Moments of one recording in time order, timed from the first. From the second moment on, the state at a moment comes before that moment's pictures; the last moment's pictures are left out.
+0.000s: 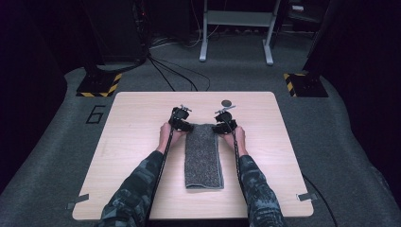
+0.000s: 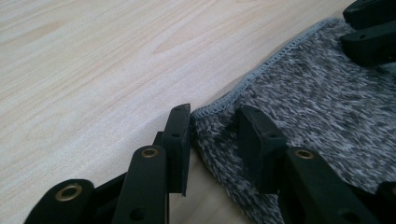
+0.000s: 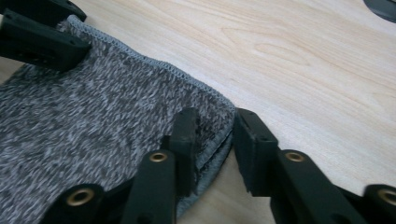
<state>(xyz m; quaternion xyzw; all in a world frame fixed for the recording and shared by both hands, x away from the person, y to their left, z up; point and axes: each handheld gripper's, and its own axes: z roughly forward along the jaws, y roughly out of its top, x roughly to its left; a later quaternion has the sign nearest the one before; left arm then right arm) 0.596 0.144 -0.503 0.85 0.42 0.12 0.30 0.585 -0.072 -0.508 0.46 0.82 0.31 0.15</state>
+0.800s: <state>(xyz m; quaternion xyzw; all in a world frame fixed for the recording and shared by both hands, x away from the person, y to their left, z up) 0.575 0.145 -0.492 0.83 0.41 0.16 0.34 0.564 -0.074 -0.502 0.45 0.80 0.36 0.17</state>
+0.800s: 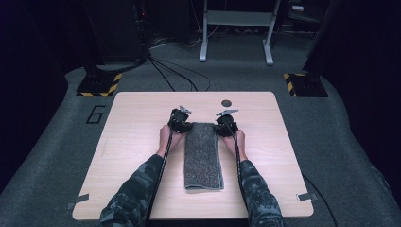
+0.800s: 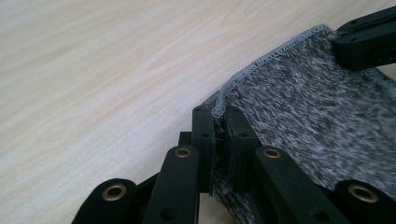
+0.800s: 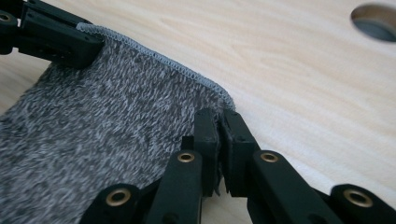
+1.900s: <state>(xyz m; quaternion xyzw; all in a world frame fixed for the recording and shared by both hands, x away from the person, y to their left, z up) 0.547 0.150 -0.426 0.81 0.36 0.23 0.40 0.544 -0.086 -0.436 0.39 0.78 0.43 0.25</state>
